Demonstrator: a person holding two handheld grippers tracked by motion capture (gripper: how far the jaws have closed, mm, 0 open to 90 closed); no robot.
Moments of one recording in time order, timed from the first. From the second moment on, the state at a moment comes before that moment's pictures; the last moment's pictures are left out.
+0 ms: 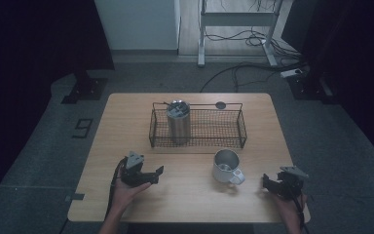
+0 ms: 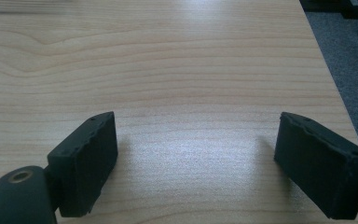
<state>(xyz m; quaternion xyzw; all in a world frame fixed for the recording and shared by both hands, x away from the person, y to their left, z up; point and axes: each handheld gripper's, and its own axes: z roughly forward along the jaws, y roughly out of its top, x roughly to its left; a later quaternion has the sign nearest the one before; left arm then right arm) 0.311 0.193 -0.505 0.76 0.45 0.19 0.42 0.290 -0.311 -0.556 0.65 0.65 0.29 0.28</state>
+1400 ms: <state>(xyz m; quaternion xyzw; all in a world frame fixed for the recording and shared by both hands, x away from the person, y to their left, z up) 0.312 0.206 -0.522 0.76 0.48 0.18 0.40 0.265 -0.271 -0.507 0.55 0.67 0.43 0.25</state>
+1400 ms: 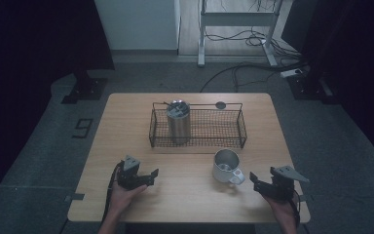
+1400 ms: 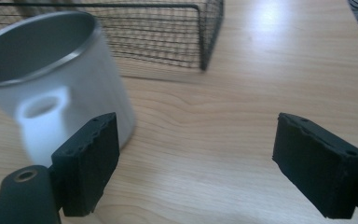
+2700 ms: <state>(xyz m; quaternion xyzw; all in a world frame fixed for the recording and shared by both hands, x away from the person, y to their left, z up) 0.302 0.214 -0.512 0.74 0.49 0.15 0.43 0.279 -0.200 -0.488 0.46 0.73 0.45 0.23</state>
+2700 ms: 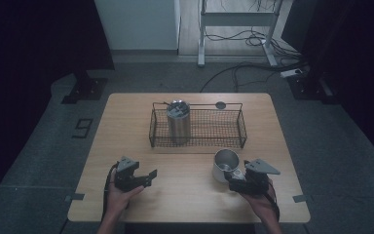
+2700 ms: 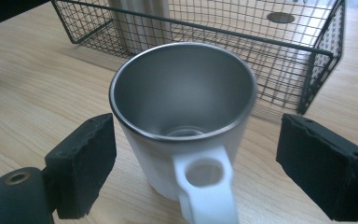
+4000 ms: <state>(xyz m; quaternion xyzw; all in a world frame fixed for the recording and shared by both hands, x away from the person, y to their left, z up) 0.296 0.226 -0.512 0.73 0.50 0.14 0.44 0.323 -0.173 -0.504 0.43 0.78 0.39 0.22</state>
